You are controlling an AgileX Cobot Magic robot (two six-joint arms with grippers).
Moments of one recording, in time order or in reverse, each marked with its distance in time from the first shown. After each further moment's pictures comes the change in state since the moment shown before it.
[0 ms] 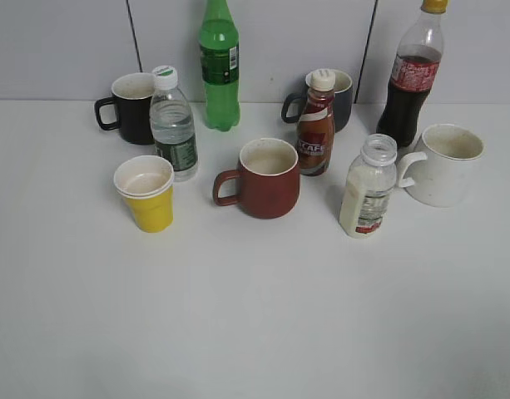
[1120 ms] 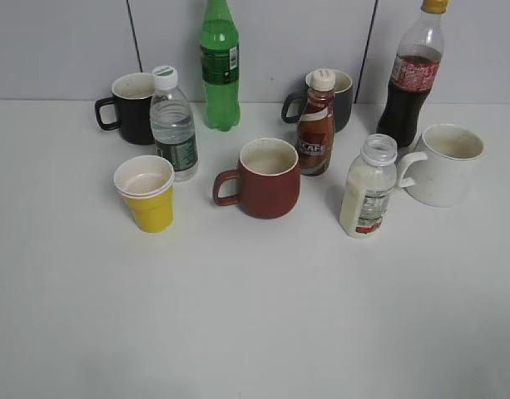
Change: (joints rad) left arm 0.000 0.000 0.000 0.000 0.000 0.000; right arm 0.000 0.000 0.000 0.000 0.000 0.000
